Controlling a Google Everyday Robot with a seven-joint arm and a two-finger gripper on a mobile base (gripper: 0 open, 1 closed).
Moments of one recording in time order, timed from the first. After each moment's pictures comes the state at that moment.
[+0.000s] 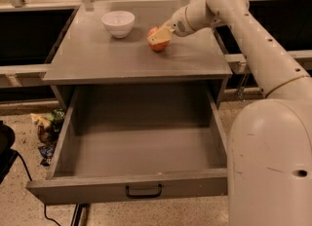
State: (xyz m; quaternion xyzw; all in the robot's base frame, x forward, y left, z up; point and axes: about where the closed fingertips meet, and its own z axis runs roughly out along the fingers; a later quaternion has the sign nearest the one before) arm 0.819 -0.027 0.872 -0.44 0.76 0.21 0.42
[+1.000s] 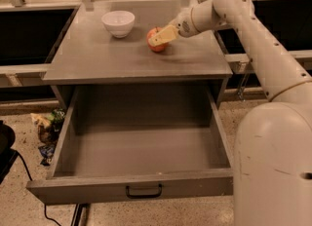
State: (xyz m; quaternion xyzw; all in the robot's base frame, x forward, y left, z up) arm 0.821 -0.039 0.875 -0.41 0.76 0.23 0.44
